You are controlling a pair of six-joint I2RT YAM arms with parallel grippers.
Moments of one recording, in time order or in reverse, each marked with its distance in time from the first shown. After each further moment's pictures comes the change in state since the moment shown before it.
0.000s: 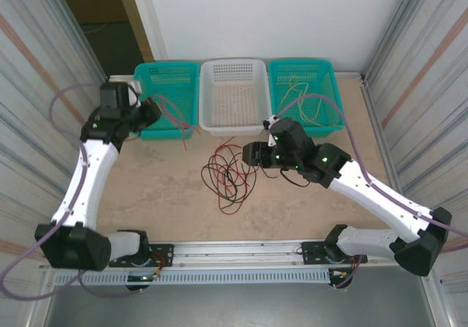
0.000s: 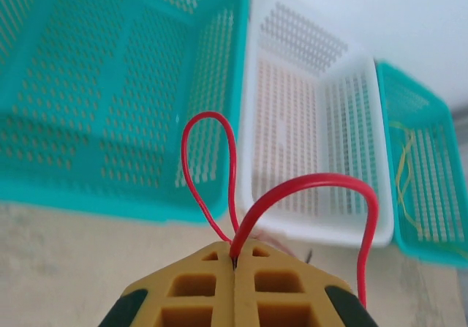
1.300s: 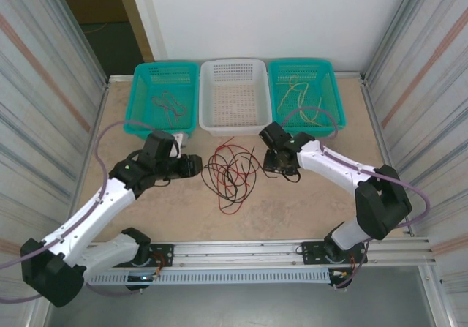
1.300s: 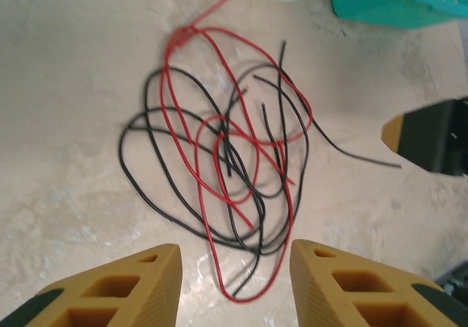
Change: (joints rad) left arm -0.492 -0.298 -0.487 0.024 -0.033 -0.051; right arm -0.210 0.344 -0.109 -0.139 0.161 0.070
